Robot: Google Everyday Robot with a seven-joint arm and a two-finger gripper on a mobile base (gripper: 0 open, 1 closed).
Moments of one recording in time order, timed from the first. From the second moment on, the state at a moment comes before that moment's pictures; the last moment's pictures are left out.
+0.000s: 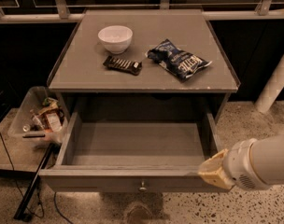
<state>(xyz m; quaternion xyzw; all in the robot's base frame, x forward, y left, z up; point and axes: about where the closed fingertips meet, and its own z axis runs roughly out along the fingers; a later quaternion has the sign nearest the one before) 0.365 -0.175 0.757 -0.43 0.86 0.14 0.25</state>
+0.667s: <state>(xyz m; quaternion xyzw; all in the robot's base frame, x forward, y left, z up) 0.344 -0.146 0.688 -0.45 0.85 0.15 0.24</state>
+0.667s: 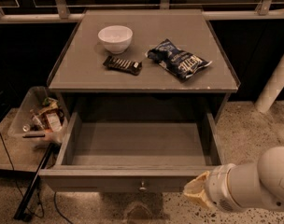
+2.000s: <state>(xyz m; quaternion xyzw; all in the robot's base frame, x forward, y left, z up) 0.356 -0.133 0.647 -0.46 0.84 0.14 0.26</state>
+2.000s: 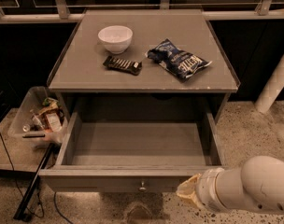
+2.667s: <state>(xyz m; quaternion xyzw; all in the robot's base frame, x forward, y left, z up) 0.368 -0.129 0.642 -0.46 0.84 0.15 0.26</state>
